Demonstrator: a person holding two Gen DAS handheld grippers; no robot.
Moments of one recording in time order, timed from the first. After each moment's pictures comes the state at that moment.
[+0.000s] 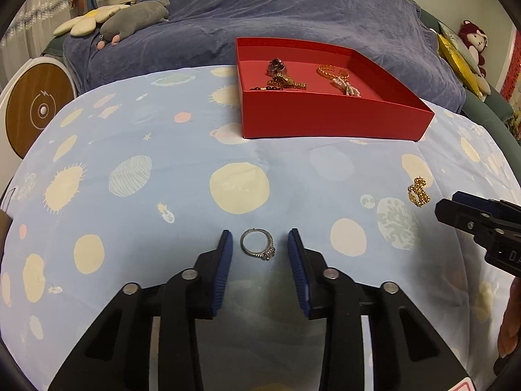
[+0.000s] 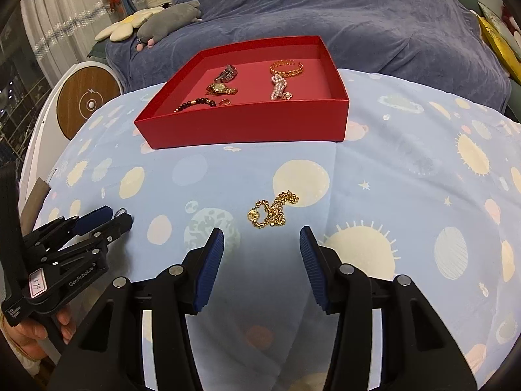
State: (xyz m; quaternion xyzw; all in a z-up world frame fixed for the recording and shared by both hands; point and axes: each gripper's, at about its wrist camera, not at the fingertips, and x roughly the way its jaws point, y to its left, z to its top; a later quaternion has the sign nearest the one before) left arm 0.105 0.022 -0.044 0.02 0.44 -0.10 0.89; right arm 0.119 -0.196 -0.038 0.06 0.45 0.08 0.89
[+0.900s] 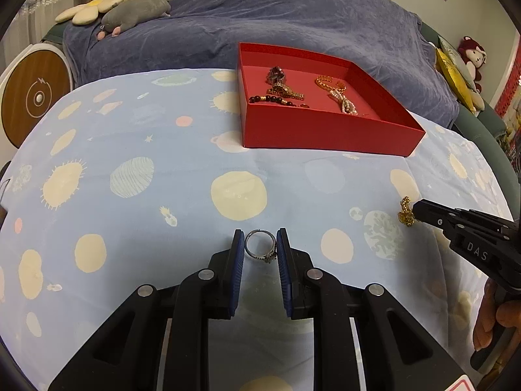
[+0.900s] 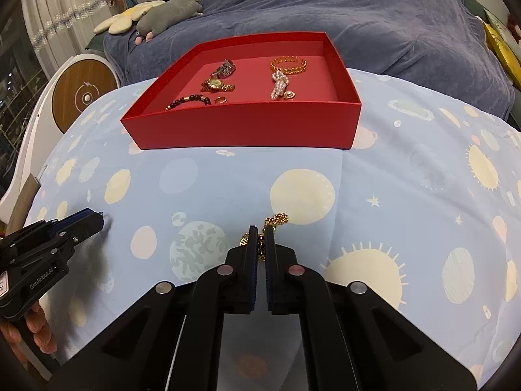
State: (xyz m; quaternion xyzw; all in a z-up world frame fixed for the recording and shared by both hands) left arm 0.105 0.032 -0.029 -0.02 0.44 -0.11 0.89; right arm 0.128 -0.192 -0.036 0.04 0.45 0.08 0.89
